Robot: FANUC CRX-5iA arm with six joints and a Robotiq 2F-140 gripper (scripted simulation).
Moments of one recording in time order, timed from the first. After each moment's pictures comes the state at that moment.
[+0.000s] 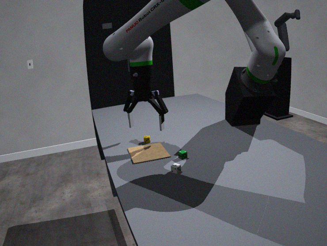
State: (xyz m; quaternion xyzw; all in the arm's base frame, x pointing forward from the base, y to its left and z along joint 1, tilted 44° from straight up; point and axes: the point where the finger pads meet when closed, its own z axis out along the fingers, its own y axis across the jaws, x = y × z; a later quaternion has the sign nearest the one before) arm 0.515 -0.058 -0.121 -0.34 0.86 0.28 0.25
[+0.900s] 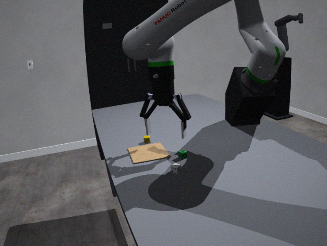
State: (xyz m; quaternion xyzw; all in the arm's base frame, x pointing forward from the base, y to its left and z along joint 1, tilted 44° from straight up) arm 0.467 0.035 -0.055 -0.34 0.86 0.28 0.25
